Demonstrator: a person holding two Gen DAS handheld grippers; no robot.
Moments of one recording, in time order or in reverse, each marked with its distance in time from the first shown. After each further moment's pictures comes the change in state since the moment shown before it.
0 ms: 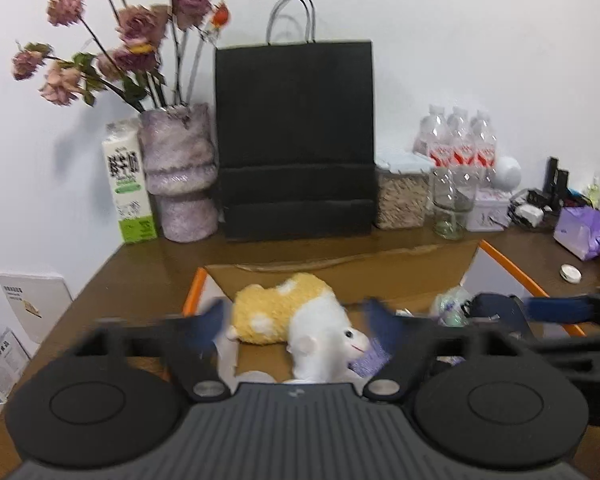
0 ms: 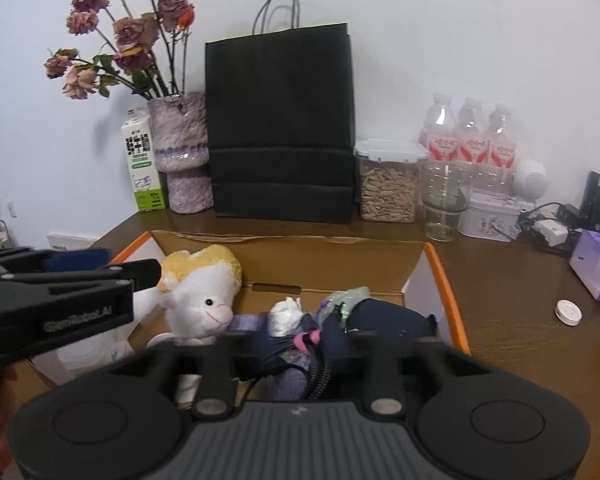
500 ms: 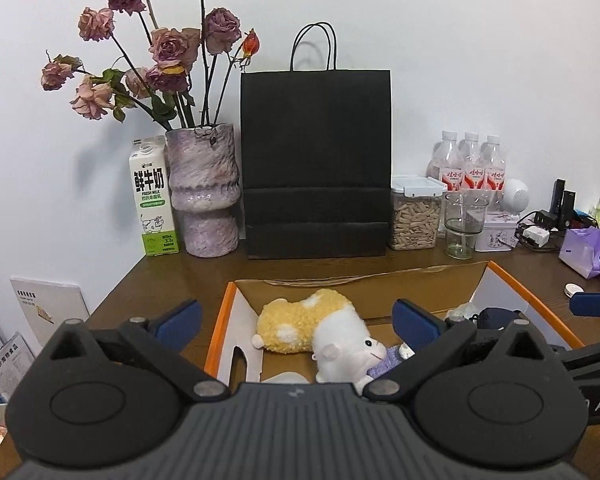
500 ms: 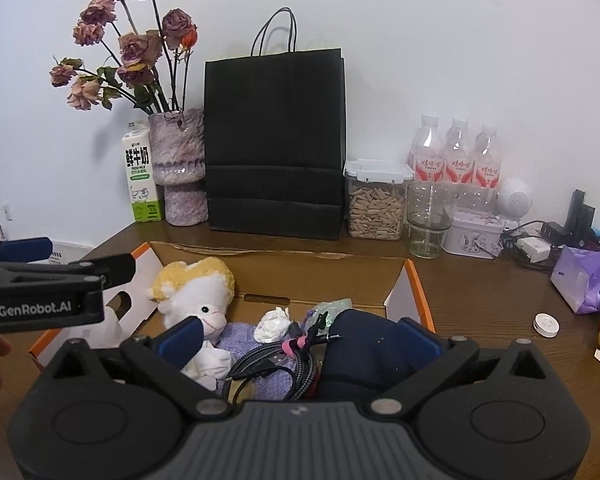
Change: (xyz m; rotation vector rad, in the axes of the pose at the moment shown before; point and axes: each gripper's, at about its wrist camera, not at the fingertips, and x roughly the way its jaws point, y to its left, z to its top) left arm -0.025 0.015 0.000 -0.027 -0.052 0.020; right arm -0.026 0.000 0.000 -0.030 -0.050 -0.022
